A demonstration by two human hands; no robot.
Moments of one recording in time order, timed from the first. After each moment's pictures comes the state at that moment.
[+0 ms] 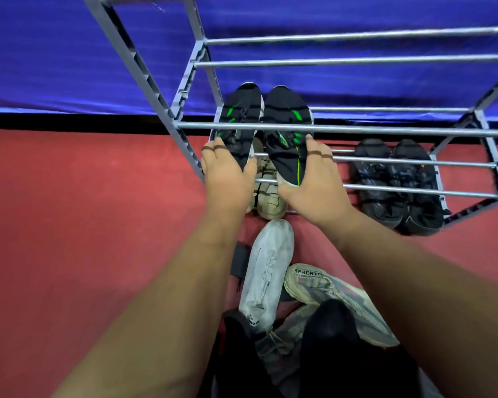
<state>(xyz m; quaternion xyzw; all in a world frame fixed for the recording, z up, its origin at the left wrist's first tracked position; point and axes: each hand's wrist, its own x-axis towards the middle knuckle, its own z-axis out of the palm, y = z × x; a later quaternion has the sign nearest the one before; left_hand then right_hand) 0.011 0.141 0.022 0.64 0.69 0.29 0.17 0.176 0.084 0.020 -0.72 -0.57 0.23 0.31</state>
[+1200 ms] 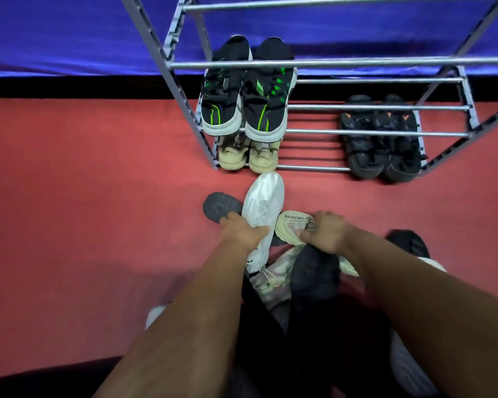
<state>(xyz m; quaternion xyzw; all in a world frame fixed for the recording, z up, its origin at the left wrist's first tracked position) -0.017 -0.032 -0.062 0.53 0.74 -0.06 0.41 0.201 -0.075 -0.059 -0.74 -0.53 0.40 -0.09</state>
